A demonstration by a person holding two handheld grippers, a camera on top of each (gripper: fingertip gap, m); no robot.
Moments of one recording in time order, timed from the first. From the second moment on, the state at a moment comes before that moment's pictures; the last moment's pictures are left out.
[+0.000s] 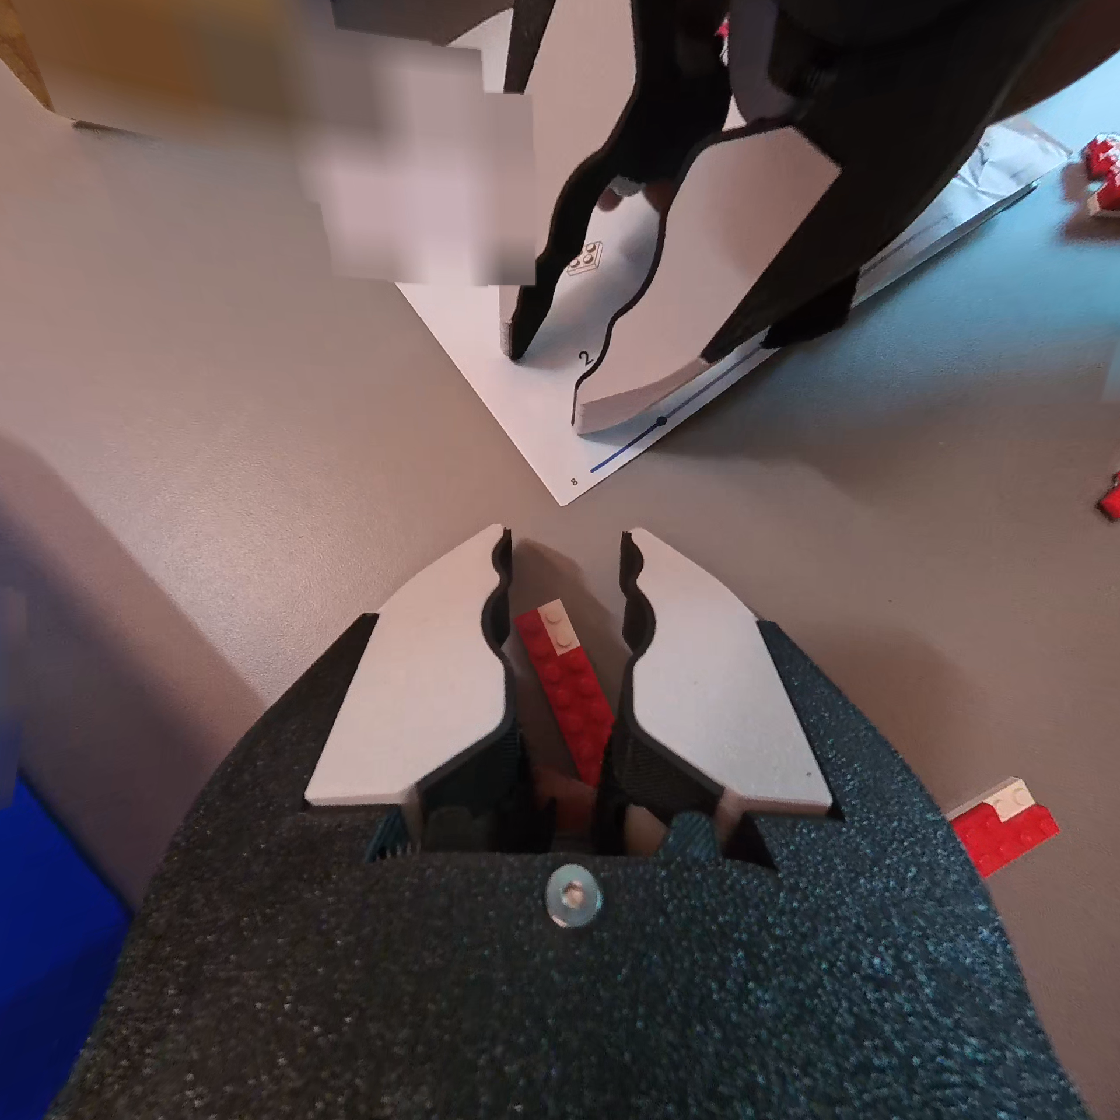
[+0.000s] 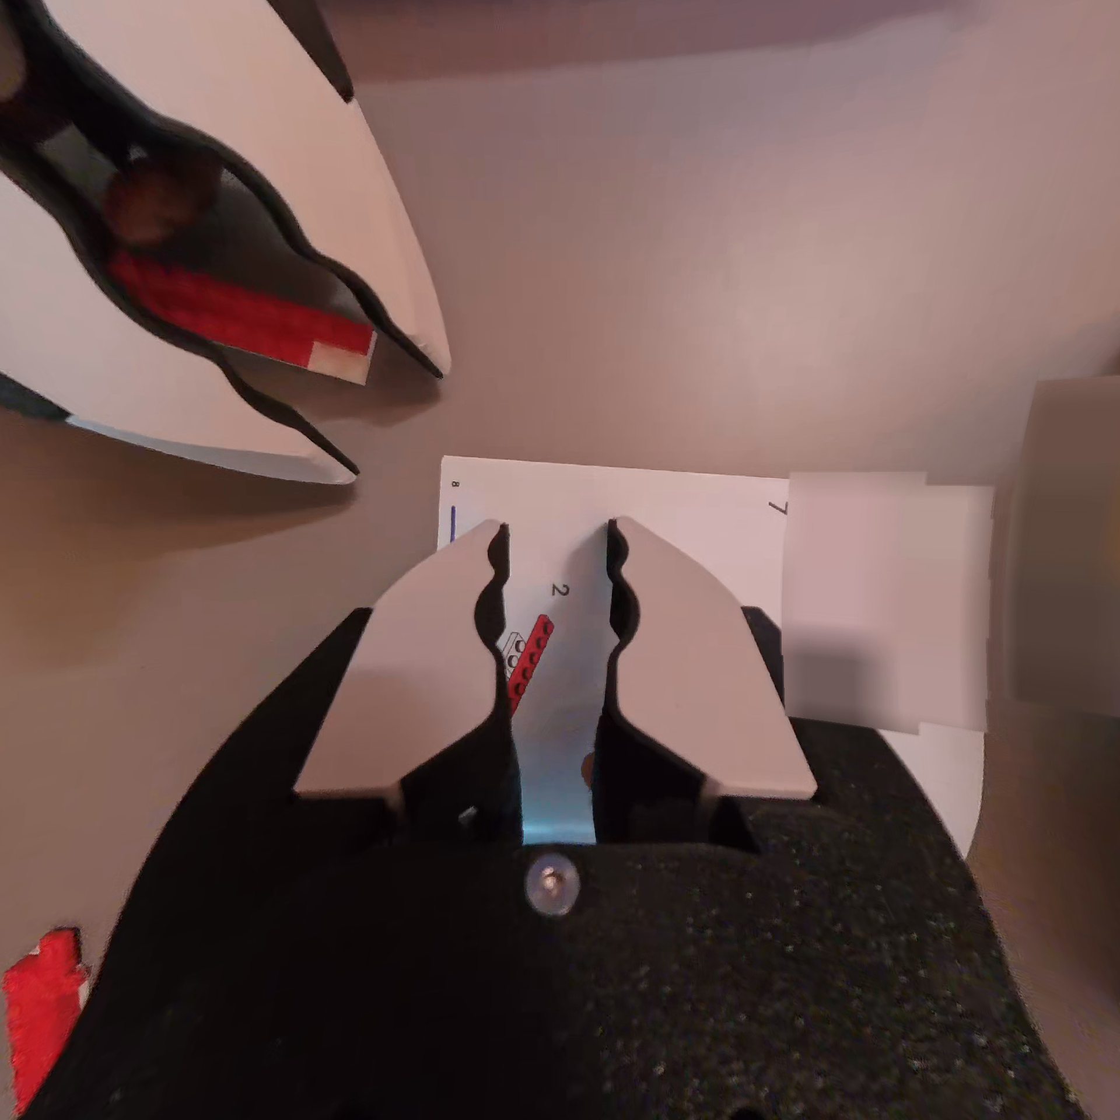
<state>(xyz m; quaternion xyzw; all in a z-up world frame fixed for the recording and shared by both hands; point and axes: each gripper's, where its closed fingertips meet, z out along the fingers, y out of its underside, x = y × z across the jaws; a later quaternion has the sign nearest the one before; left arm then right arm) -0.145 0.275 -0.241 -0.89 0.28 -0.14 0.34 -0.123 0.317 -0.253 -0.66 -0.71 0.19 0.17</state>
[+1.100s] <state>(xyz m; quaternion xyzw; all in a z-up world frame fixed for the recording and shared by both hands) -0.147 0.274 -0.248 -0.89 0.28 -0.13 0.32 -0.115 0.342 -0.240 -0.81 -0.54 0.12 0.21</state>
